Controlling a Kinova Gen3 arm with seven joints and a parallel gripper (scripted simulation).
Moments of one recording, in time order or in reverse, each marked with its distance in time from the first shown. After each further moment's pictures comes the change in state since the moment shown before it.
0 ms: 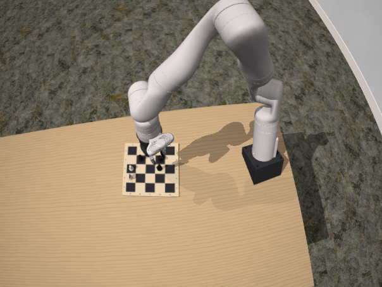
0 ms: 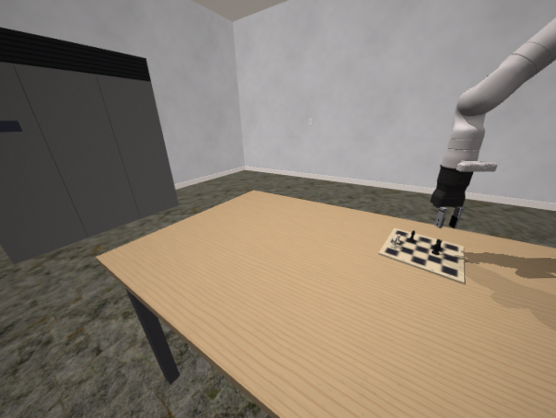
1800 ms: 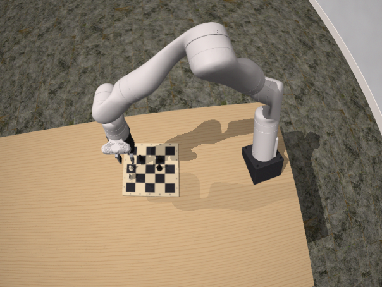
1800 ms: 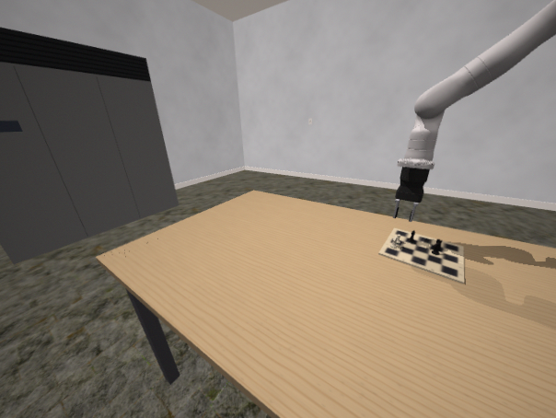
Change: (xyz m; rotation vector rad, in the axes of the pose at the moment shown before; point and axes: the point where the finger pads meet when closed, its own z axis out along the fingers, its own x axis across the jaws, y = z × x) arm 0.096 0.064 0.004 0.003 0.008 0.621
